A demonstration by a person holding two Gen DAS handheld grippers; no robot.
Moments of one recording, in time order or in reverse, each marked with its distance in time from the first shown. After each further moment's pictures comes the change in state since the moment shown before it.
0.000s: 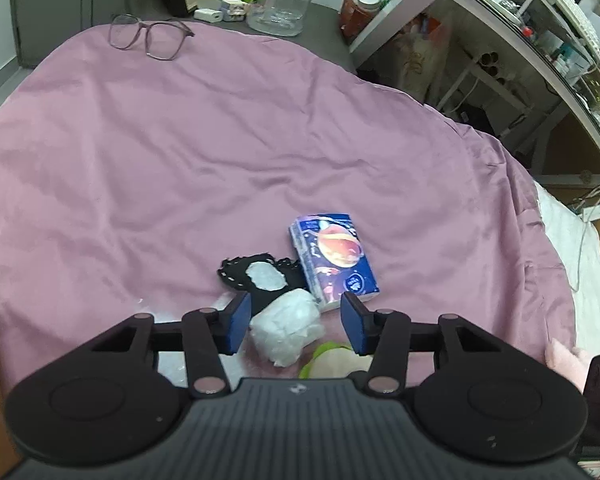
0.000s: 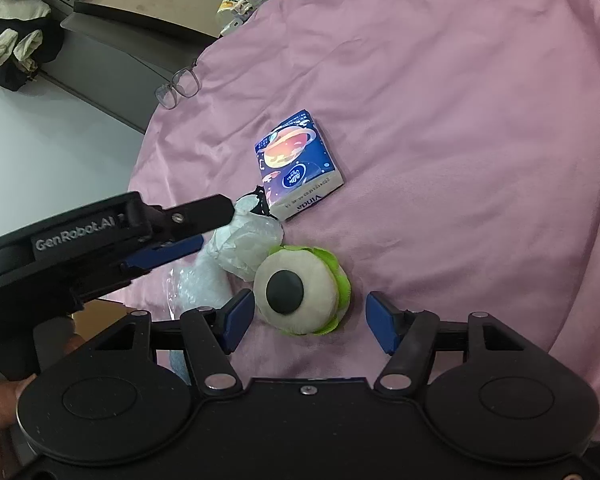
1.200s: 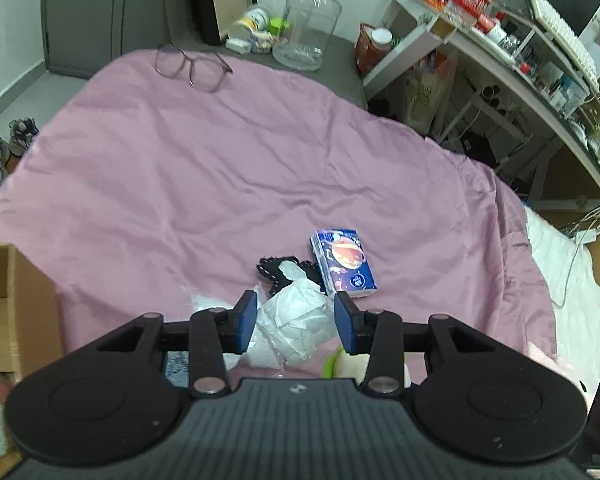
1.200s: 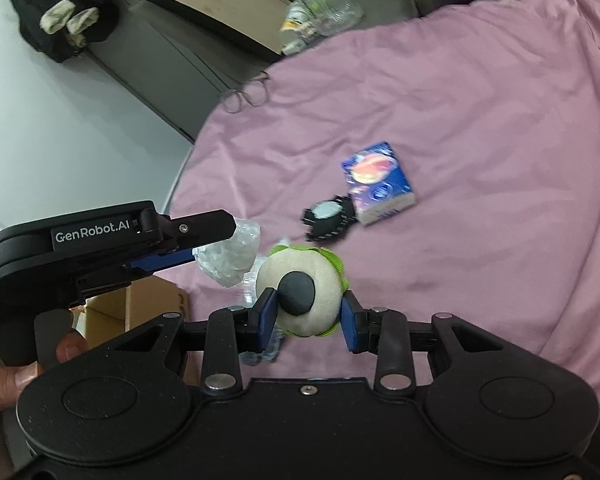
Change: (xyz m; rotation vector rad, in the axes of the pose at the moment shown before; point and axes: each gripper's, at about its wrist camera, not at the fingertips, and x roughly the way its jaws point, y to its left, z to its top) left arm -0.083 0.013 -0.008 -0.049 -0.072 0.031; right arm -0.049 0.067 -0.020 -0.158 -0.076 0.013
